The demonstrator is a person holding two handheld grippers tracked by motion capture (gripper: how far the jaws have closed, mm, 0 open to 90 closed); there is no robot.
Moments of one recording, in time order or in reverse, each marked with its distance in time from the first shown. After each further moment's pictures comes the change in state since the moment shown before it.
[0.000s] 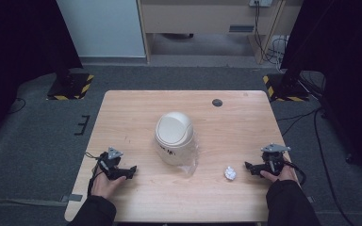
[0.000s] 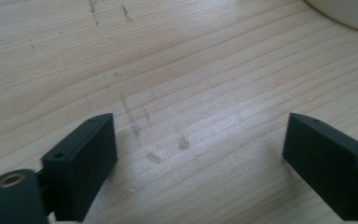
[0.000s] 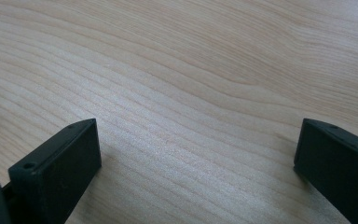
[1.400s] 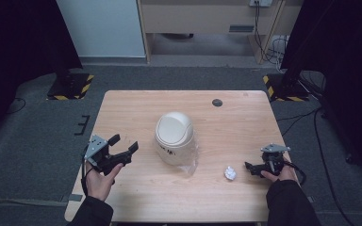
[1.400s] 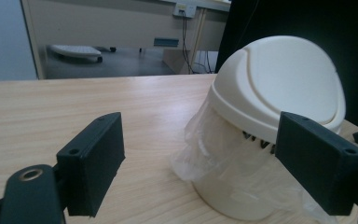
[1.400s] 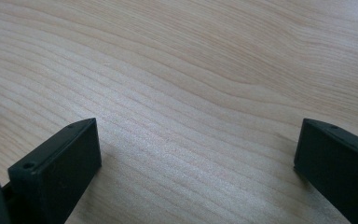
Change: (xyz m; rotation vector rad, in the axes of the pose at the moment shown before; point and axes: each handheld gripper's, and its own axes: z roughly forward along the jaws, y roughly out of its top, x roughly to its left) left arm -0.026 0.048 -0.077 -0.572 -0.130 -0.093; right arm 0.000 0.000 0.000 0.002 -0.002 -0.008
